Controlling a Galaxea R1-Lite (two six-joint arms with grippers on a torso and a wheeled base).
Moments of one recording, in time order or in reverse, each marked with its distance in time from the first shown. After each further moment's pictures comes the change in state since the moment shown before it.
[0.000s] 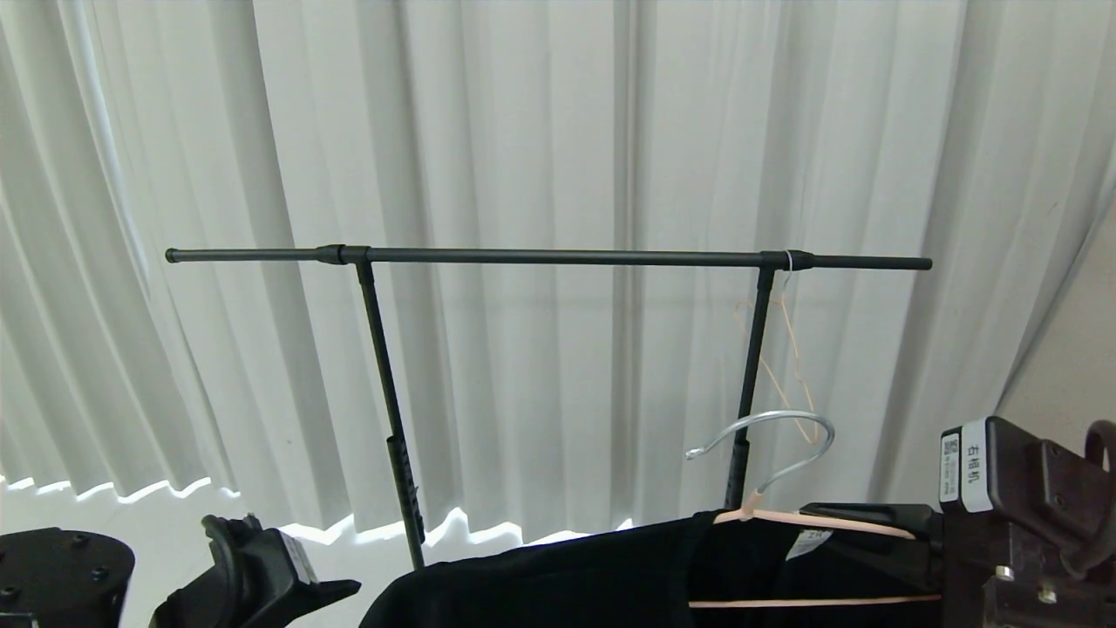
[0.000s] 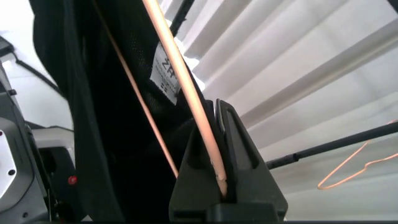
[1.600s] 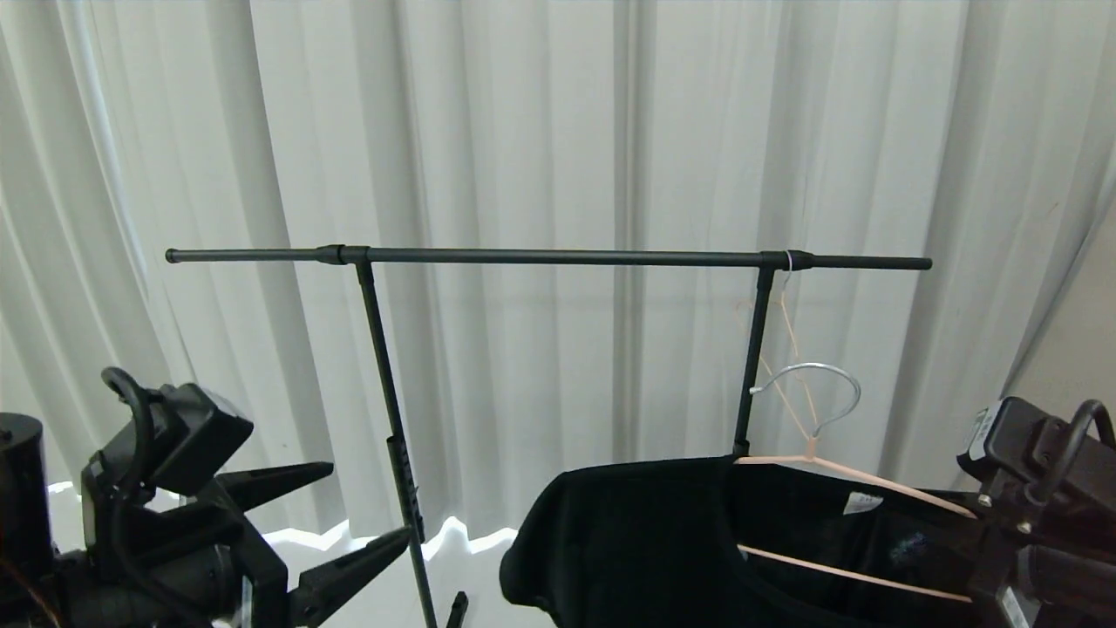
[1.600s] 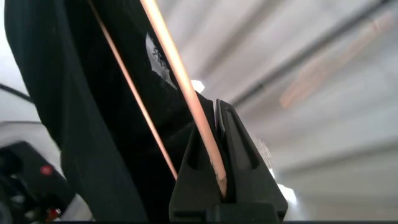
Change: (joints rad) left arm 0.158 -0.020 -0.199 -0.007 -0.074 -0.164; right arm -0.167 -0.060 0.031 0.125 -0.215 0.061
